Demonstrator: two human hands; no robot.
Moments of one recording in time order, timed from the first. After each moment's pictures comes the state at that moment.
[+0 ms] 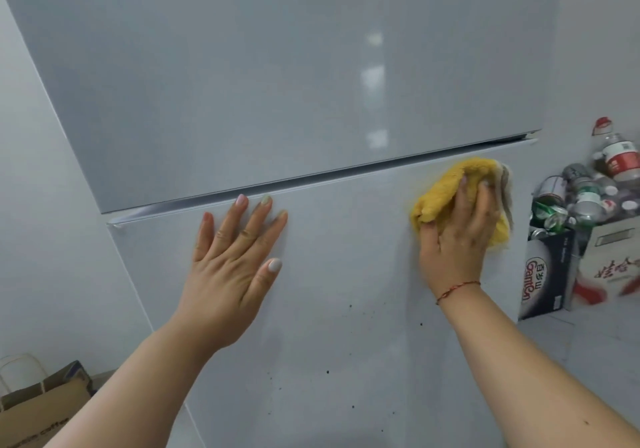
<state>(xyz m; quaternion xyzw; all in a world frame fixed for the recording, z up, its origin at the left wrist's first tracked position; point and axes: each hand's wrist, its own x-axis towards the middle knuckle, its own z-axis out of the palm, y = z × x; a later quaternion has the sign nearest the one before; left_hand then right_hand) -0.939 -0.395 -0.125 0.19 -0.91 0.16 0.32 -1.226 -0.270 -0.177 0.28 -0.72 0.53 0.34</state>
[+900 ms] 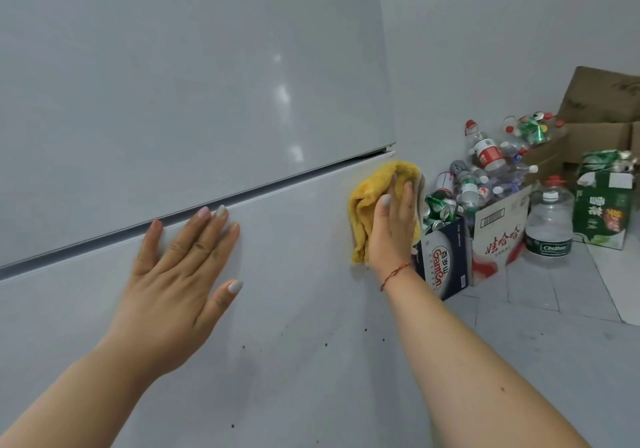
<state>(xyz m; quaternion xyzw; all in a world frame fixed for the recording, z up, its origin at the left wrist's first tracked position) -1.027 -0.364 -0.105 0.11 -0.91 0.30 0.26 -1.276 -0.216 -0.155 0.24 -0.66 0.69 0.18</state>
